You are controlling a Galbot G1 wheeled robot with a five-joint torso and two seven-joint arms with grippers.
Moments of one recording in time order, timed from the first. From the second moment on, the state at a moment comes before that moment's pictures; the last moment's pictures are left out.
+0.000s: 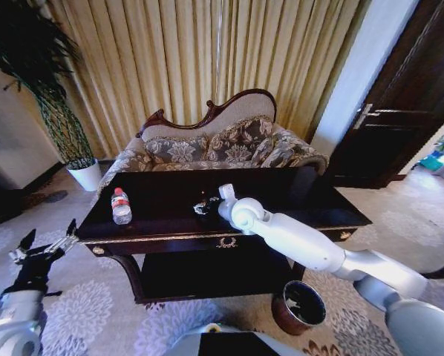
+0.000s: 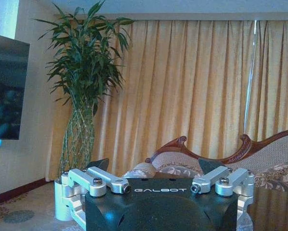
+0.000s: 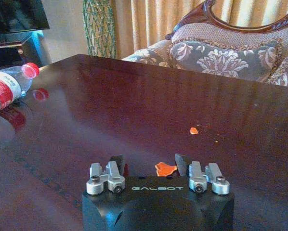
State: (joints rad) left arm 1.79 -1.41 -1.25 -2.35 -0.66 0.14 0.10; right arm -0.27 0.98 -0.54 1.82 1.28 -0.60 0.47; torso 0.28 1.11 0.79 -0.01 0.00
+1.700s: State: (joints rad) left arm 1.80 -1.41 -1.25 -2.35 -0.66 0.14 0.12; right arm -0.32 0.91 -0.50 1.85 1.26 -0.59 0.47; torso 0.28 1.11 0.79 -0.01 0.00
